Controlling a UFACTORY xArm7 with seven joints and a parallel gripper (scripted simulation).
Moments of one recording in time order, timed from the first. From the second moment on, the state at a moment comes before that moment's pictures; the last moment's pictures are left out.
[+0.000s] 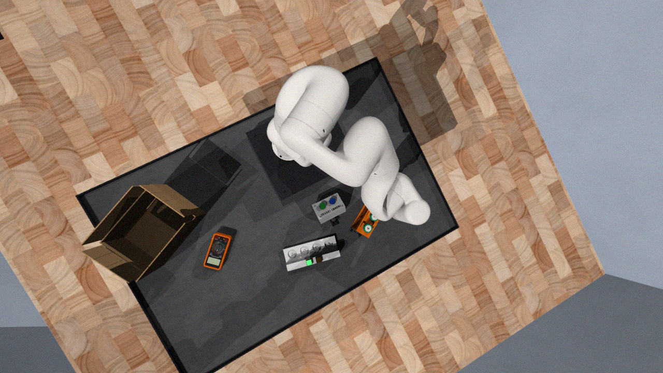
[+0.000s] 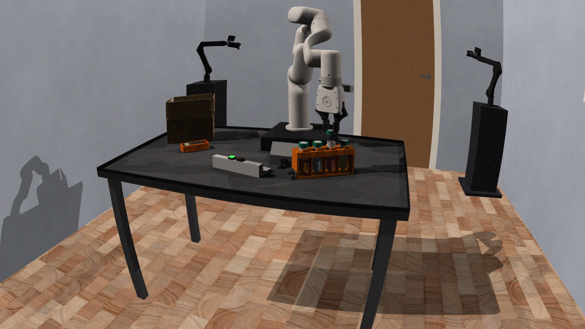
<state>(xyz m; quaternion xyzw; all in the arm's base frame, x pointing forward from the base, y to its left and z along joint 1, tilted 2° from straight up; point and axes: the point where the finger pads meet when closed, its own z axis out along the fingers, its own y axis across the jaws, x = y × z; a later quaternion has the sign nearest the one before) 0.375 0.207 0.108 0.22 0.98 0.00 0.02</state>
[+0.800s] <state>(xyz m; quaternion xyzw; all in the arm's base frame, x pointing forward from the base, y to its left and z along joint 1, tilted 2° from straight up) 0.377 0.208 0.081 0.22 0.98 -0.01 0.01</state>
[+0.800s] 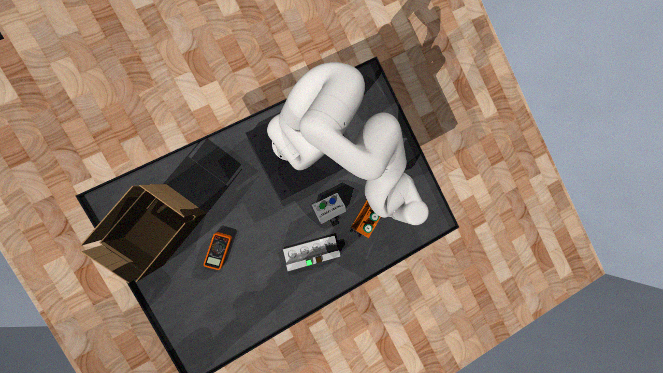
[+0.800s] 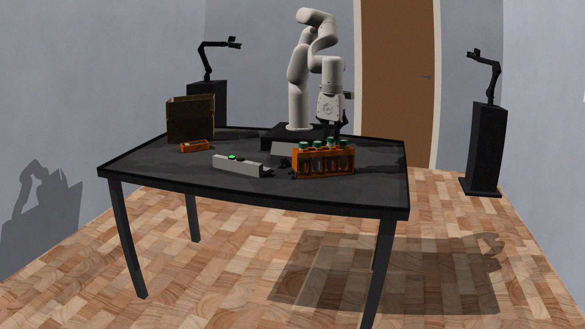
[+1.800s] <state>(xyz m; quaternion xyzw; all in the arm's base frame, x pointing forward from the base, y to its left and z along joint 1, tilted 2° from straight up) 0.377 0.208 0.072 0.22 0.98 -0.01 0.01</state>
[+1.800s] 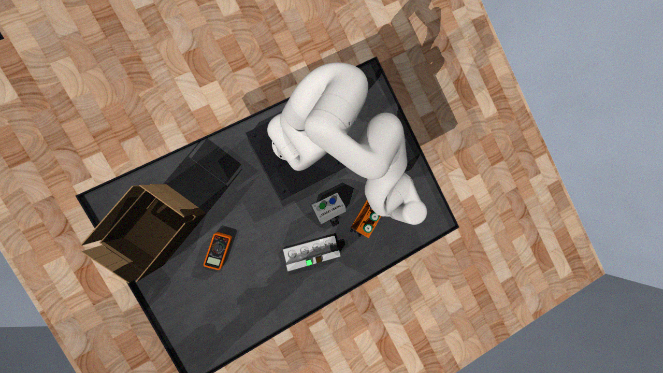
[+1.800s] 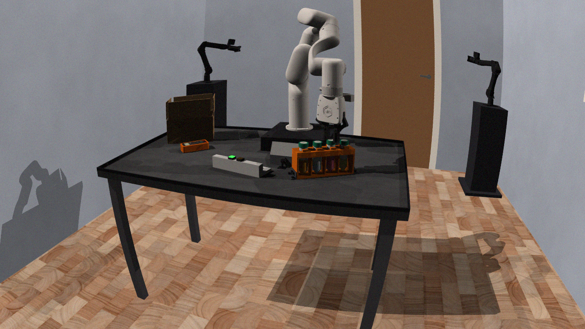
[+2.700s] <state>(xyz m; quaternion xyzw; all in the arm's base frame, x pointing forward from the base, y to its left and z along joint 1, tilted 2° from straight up) 0.377 0.208 0.071 0.22 0.98 -0.01 0.01</state>
